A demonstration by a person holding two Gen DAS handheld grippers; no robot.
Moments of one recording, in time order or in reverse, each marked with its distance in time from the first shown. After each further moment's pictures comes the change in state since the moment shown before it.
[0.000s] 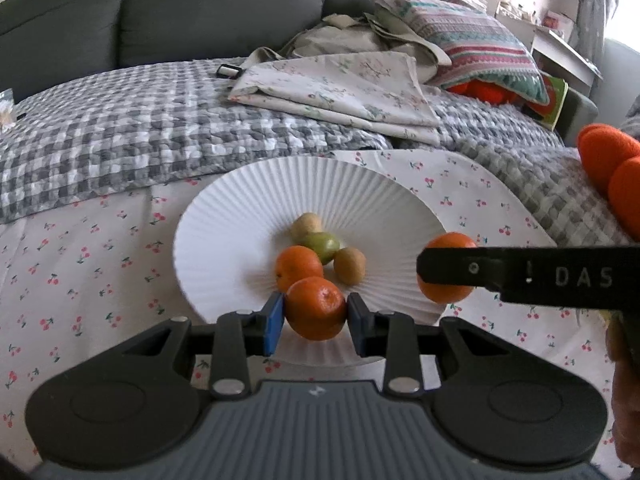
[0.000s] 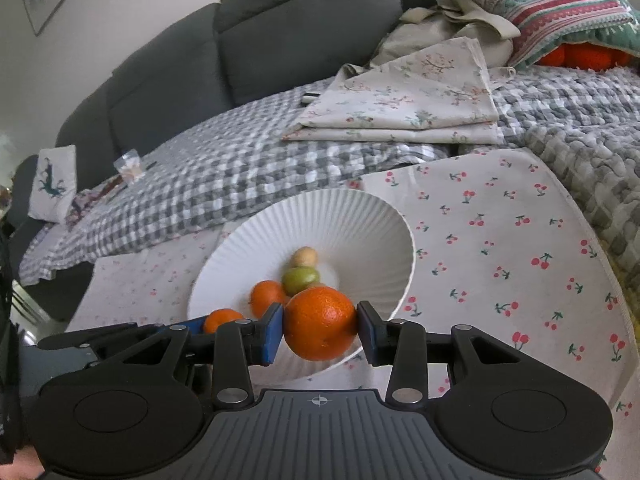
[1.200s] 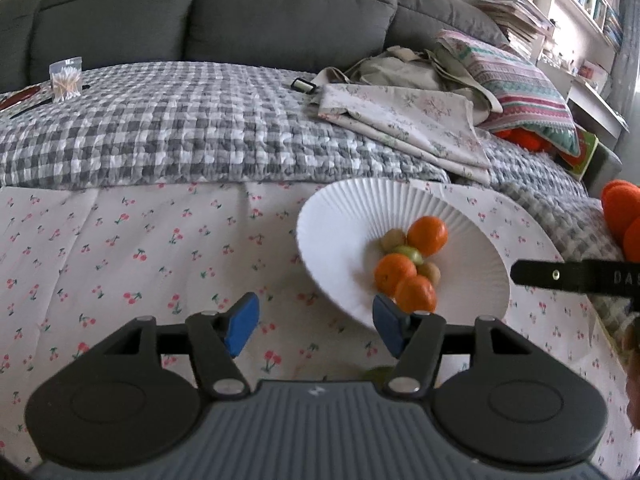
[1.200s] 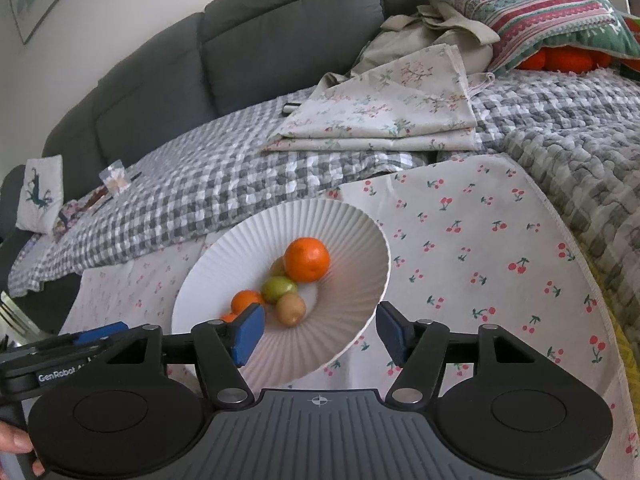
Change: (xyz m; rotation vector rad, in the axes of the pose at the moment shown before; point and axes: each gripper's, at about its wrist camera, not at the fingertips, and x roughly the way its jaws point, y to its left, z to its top) left arm -0.046 0.078 -0.015 -0.140 -0.052 0.035; right arm -0.007 -0.005 0.002 0.016 -0.024 -0.038
